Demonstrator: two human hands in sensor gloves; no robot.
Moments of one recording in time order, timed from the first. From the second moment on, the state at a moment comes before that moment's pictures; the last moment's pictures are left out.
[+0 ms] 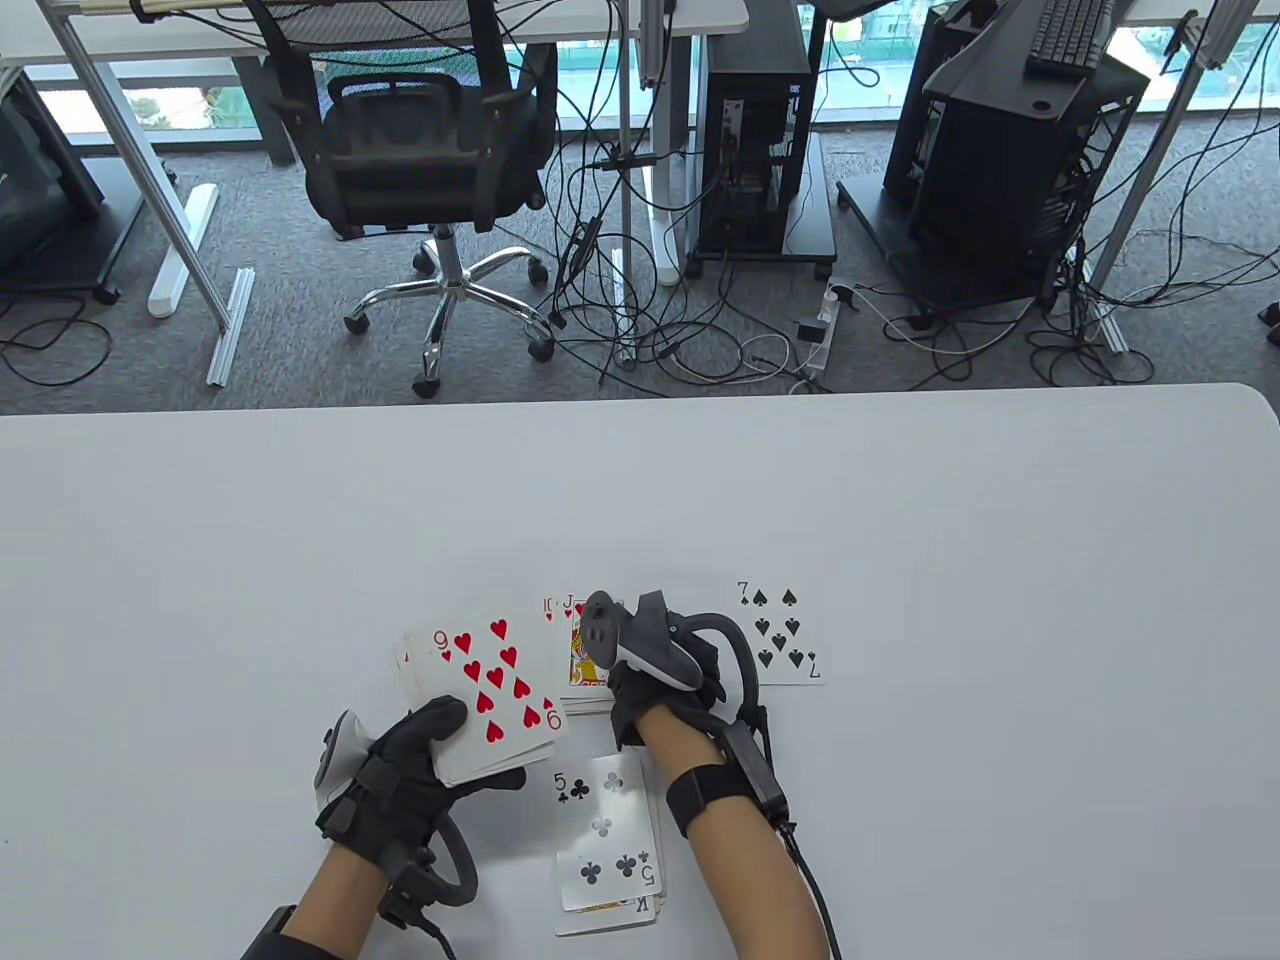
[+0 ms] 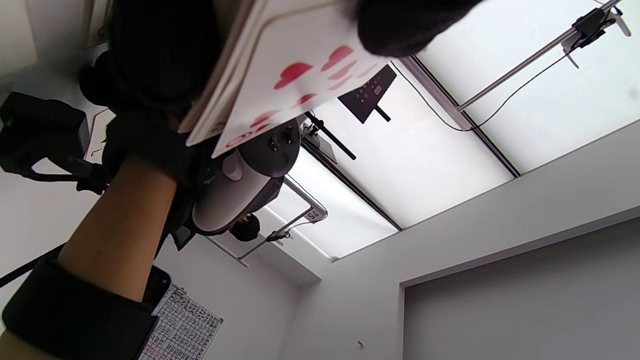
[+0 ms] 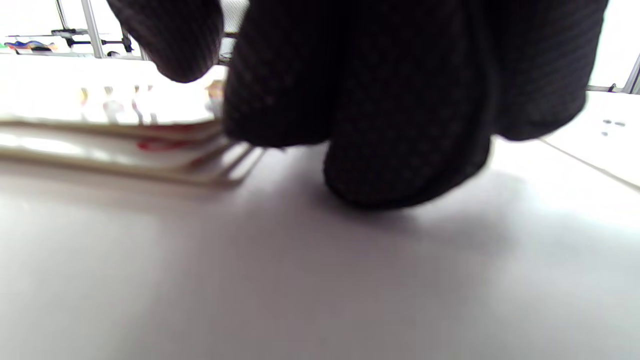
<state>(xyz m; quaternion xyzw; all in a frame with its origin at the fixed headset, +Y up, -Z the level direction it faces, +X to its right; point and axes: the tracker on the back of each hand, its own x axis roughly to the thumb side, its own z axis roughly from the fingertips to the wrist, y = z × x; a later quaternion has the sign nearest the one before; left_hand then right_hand) -0.238 -0.791 -0.277 -0.22 -0.13 0.88 0.40 -0.013 -0.761 -0.386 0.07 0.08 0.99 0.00</state>
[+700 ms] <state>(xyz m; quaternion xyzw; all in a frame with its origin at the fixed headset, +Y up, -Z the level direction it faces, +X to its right) -0.236 -0.794 -0.276 -0.22 -0.12 0.88 0.40 -0.026 -0.707 -0.313 0.29 0.03 0.88 0.37</state>
